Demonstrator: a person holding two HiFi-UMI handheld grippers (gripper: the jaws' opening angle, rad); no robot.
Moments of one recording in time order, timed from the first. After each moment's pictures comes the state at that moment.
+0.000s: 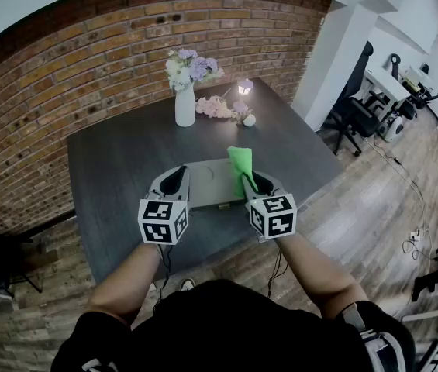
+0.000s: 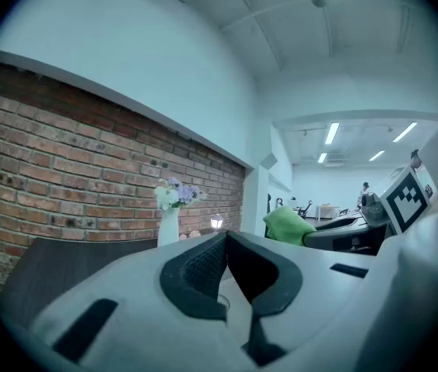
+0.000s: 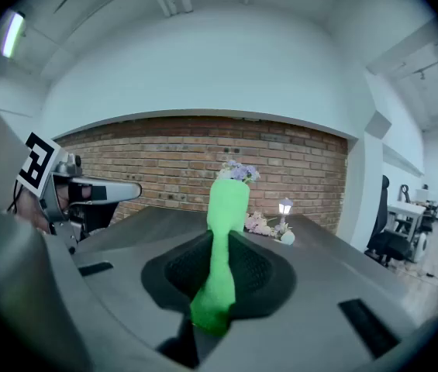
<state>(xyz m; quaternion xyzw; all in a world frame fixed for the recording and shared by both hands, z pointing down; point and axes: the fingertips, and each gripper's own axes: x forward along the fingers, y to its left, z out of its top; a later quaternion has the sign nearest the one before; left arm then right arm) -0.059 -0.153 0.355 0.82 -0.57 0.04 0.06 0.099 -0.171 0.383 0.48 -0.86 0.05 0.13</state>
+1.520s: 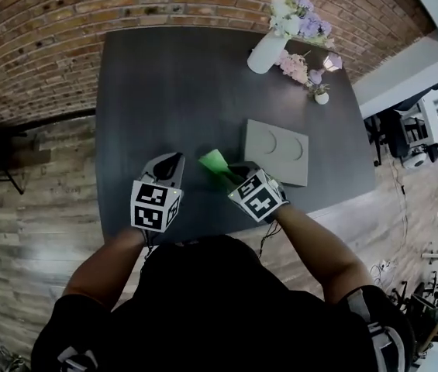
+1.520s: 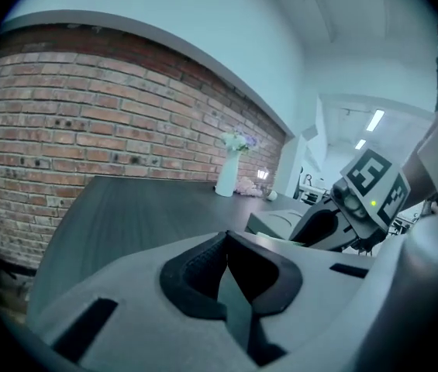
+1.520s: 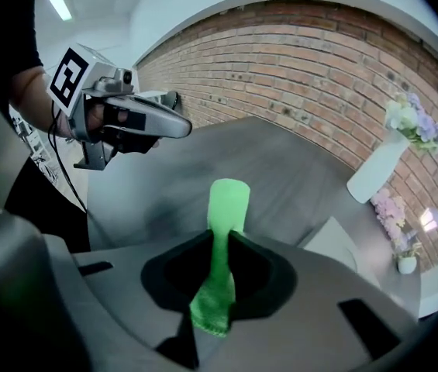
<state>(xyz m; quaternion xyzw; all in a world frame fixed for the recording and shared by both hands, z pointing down) -0.230 -0.087 0.507 0.73 -0.64 0.09 0.22 -0.112 -0.114 0.563 0.09 -0.88 -0.01 0.47</state>
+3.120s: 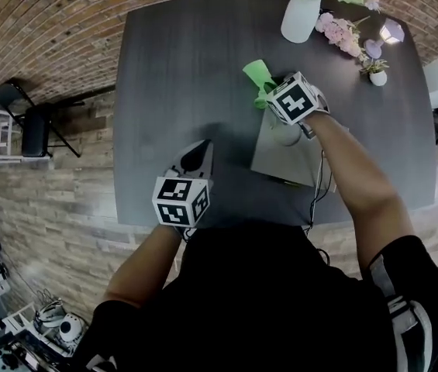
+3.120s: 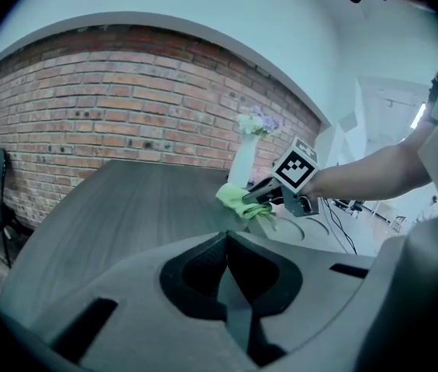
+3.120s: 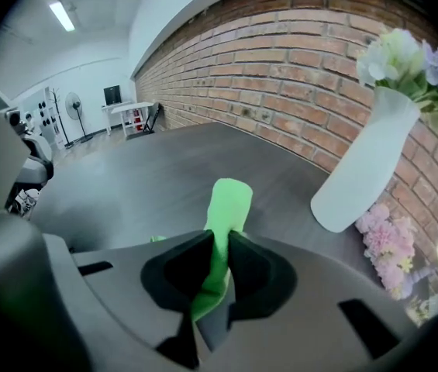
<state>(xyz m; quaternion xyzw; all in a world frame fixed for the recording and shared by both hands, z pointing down) -0.171 -0.144 0.521 0.64 -0.71 0.11 0.28 -0.142 -0.359 0.583 0.10 -0.90 -0.02 0.43</state>
